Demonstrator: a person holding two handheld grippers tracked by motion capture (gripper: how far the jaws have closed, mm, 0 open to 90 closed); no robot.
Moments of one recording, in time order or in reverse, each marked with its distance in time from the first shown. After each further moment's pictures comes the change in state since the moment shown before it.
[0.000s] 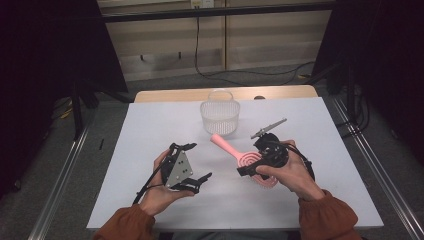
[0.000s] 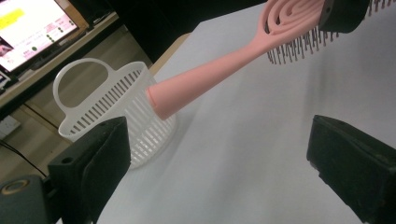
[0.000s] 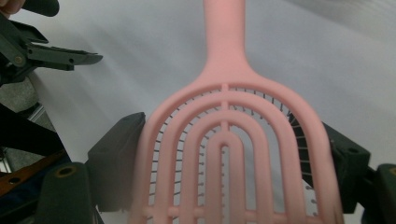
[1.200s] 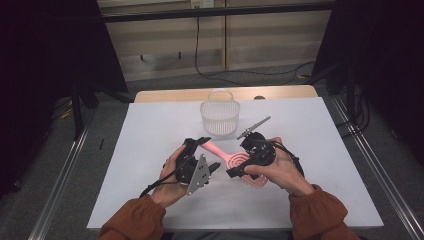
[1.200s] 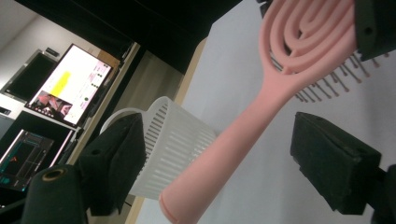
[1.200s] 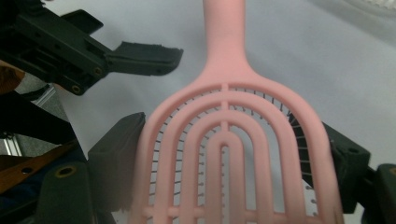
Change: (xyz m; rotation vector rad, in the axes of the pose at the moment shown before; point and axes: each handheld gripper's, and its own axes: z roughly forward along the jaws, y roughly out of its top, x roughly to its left) left arm -0.011 0.023 0.024 0.029 0.112 0.390; right arm 0.018 0.021 0.015 0.053 0.044 -0.065
